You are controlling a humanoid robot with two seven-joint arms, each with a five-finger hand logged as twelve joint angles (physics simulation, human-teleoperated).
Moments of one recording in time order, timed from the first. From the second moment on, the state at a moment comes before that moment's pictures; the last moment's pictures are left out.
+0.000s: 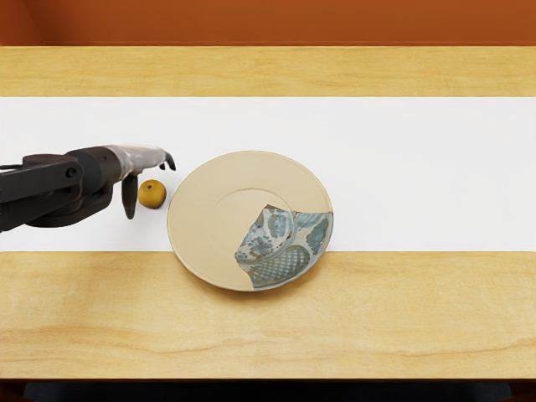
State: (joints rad) left arm -1.21 0.58 0.01 -1.38 1.26 -0.16 0.56; right arm -0.10 0.00 0.03 0.24 -0.13 -0.12 -0.03
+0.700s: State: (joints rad) left arm -1.20 0.53 0.04 -1.35 1.27 -0.15 0.56; right arm -0.10 0.00 0.03 0.24 -0.13 -0.12 -0.03
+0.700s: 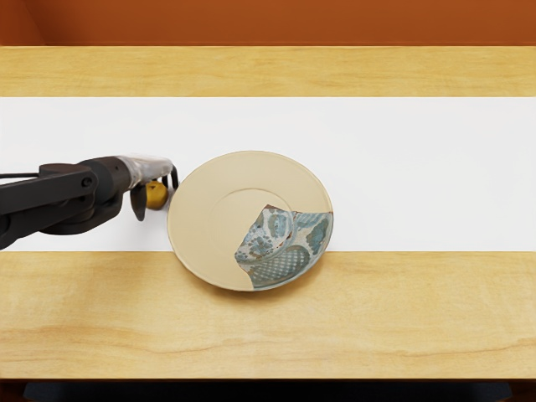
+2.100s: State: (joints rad) left arm -1.45 0.46 0.04 -1.38 1.02 -0.25 0.61; right arm -0.09 0.00 0.03 0.24 -0.13 -0.12 -0.03
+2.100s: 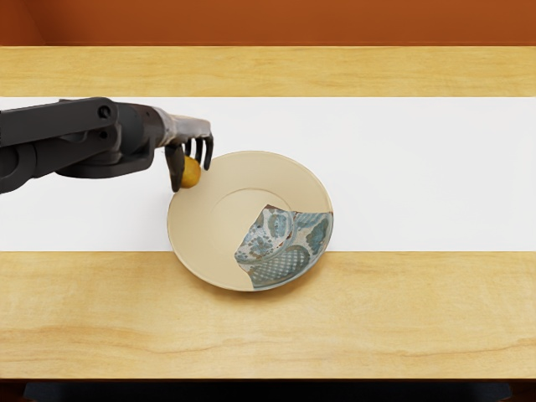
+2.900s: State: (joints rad) left arm -1.43 0.40 0.01 -1.34 0.70 -0.32 0.61; right arm -0.09 0.00 0.03 0.24 -0.13 -0.12 -0.03
